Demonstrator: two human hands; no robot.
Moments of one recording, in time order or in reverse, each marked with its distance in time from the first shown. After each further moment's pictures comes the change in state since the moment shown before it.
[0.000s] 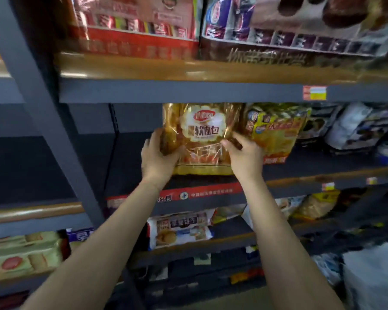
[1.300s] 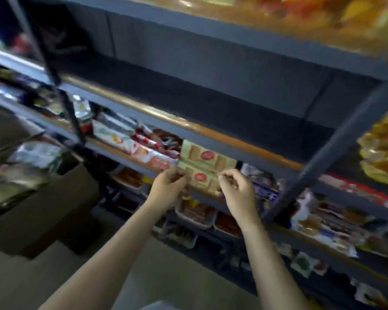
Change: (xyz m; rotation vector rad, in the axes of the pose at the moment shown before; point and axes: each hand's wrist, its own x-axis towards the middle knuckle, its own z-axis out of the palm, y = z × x) left_hand -0.238 -0.158 -0.391 -0.119 0.201 -0.384; right_hand -0.336 -0.226 0.211 0.412 -0.792 -0.073
